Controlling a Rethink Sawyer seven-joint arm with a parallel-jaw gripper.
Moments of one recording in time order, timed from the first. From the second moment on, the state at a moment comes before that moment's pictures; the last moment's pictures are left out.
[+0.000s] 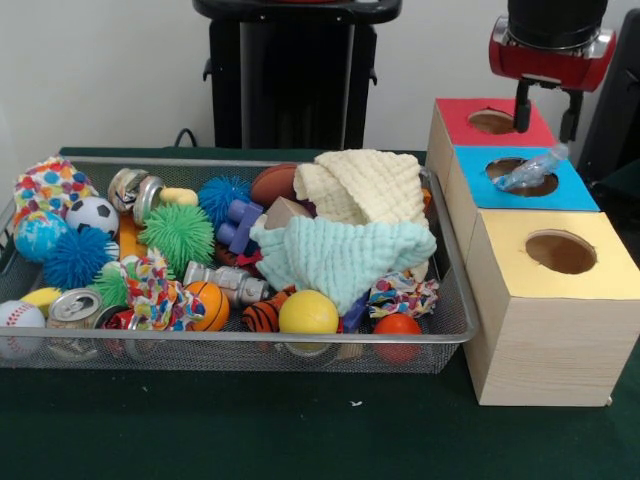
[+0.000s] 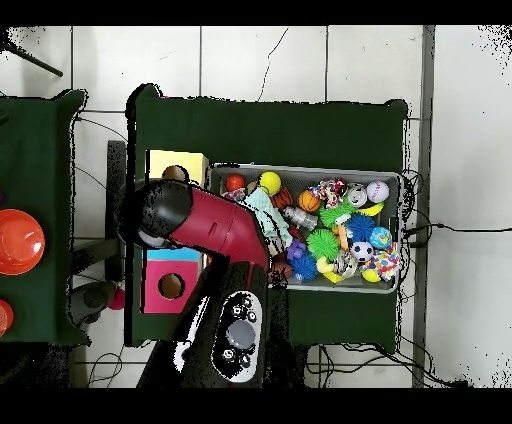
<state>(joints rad) 0.16 -0.62 -0.24 1.58 0.51 0.89 1.93</state>
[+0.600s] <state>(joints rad) 0.17 -0.60 -0.25 1.57 0.50 0.89 1.93</state>
